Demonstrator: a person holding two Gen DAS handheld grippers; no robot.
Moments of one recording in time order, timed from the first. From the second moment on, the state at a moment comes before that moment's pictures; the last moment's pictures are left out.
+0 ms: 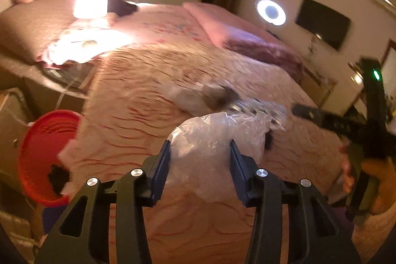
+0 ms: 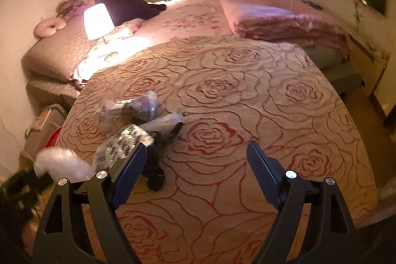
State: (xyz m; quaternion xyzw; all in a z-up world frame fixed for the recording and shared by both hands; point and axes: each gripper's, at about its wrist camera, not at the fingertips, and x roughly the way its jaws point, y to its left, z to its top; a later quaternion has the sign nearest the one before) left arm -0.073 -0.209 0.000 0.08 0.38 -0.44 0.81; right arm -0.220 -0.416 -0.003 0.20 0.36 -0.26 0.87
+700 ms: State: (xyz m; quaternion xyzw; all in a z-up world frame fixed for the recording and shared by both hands) left arm -0.026 -0.160 0.000 0.04 0.38 -0.35 0.86; right arm -0.133 -0.352 -0.017 0.01 0.45 -0.12 0.88
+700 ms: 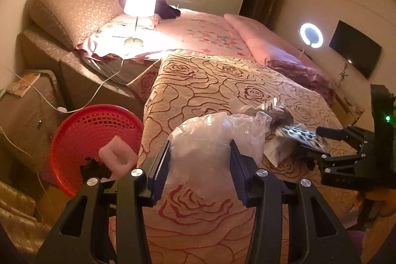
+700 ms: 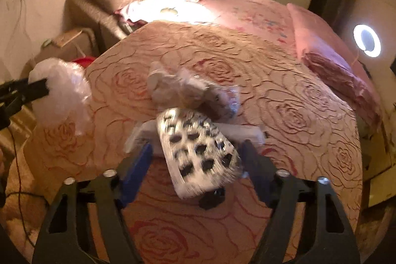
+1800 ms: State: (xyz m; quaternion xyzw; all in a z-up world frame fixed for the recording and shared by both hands) left arm -0.006 -0.125 -0.002 0.00 0.39 -0.32 0.86; right arm -0.077 -0.314 -0.028 0.12 0.46 -0.07 0.88
